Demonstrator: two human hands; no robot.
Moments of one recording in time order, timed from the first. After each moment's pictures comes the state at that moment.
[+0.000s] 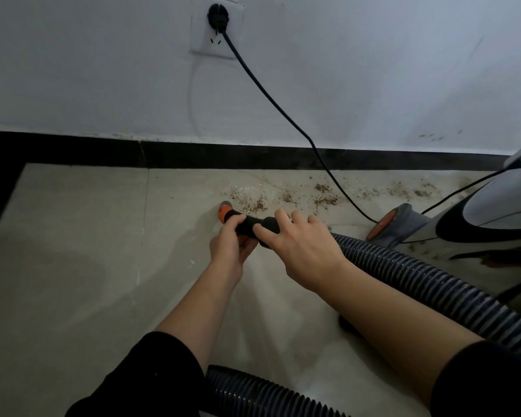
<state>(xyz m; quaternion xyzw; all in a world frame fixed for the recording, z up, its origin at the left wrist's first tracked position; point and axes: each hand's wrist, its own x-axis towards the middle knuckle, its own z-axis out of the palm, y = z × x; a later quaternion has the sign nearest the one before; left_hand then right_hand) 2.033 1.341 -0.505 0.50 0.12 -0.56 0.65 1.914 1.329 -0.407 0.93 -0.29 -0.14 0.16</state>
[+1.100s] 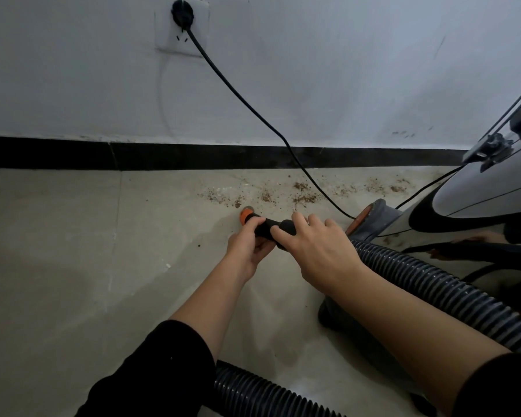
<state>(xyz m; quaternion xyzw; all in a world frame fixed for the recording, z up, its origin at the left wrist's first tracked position) 1.979 1.309 -0.501 0.49 0.05 -0.65 0.58 1.861 1.317 -0.395 0.91 -0.34 -0.17 0.17</state>
